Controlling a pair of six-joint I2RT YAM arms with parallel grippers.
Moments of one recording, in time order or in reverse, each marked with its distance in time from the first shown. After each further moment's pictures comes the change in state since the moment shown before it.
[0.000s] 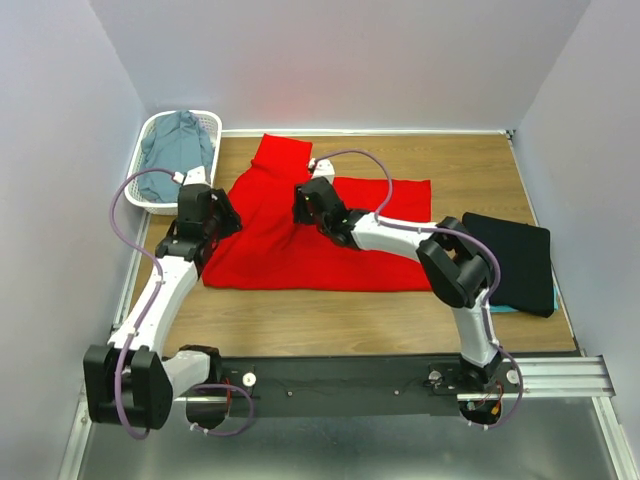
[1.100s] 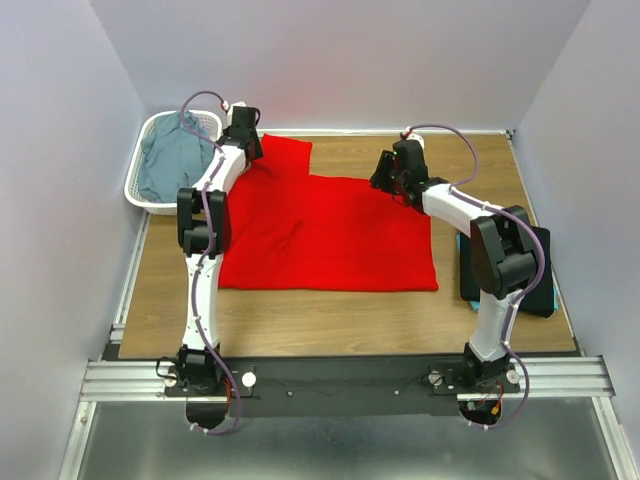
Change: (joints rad) left arm 0.000 1.403 1.397 -0.134 -0.216 0.116; right arm -0.475 -0.161 -0.121 -0.129 -0.227 0.017
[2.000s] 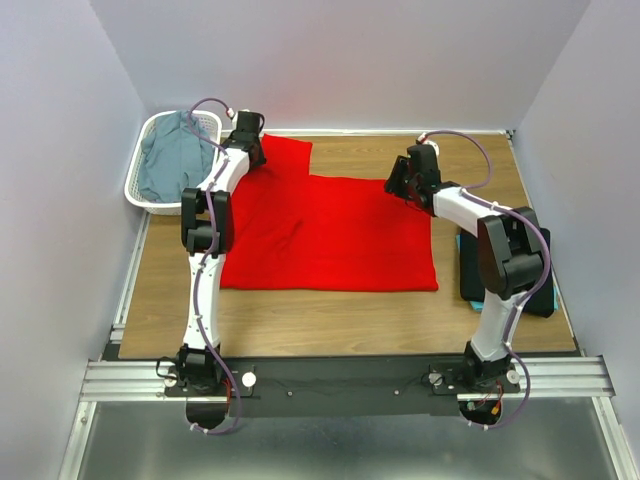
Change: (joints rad) left arm -0.014 0.057 0.023 -0.031 0.039 -0.032; right arm -0.070 -0.019 -0.069 -0.002 -0.012 0.009
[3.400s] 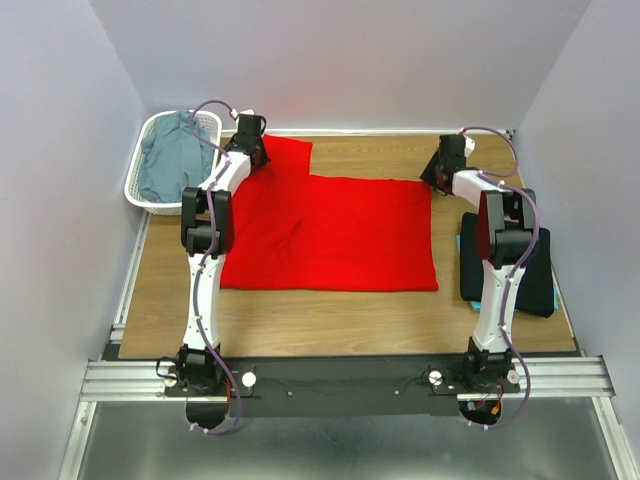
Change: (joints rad) left arm -0.009 -0.026 -0.082 0.119 0.078 -0.010; right arm -0.234 0.293 0.286 -0.079 0.063 0.016
